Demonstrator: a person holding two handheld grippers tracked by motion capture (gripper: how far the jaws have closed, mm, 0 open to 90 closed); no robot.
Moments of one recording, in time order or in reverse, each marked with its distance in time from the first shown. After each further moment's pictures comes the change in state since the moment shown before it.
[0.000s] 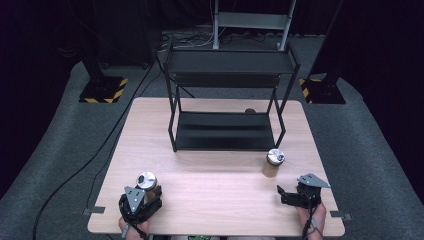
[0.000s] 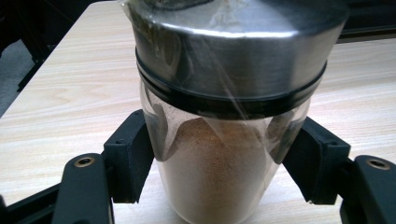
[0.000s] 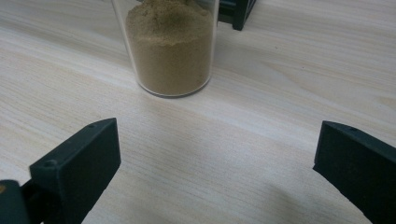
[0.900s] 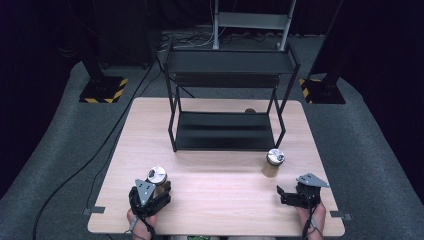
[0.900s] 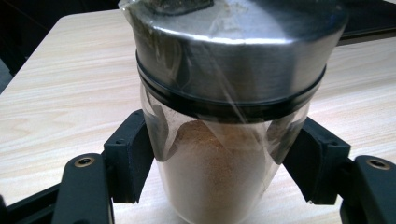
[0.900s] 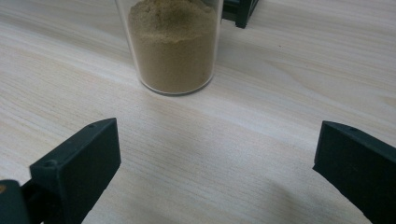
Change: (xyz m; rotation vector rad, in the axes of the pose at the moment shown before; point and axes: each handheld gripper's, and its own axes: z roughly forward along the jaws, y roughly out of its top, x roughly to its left) left arm -0.010 0.018 0.015 -0.002 -0.062 0.049; right arm 0.000 0.002 0.001 0.010 0.005 -0.010
